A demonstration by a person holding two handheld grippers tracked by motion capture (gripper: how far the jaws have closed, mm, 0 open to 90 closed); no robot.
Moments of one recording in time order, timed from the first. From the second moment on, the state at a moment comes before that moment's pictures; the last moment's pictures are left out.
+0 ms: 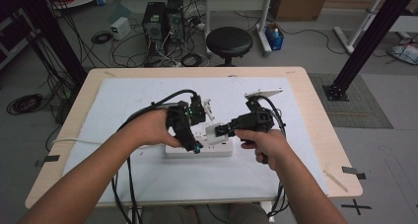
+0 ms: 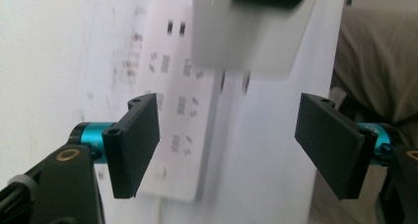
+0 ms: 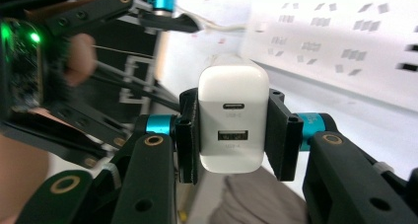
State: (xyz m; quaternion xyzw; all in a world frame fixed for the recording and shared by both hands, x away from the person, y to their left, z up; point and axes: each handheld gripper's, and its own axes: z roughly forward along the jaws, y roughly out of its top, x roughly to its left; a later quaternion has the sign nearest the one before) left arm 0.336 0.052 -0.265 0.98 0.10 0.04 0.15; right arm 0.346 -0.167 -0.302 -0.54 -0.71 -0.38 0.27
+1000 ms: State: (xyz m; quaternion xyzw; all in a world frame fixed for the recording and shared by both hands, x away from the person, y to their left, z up) left arm 0.336 0.107 -0.253 0.99 0.16 -0.01 0.02; right arm 0.352 -0.173 -0.266 -0.55 -0.83 -0.08 0.03
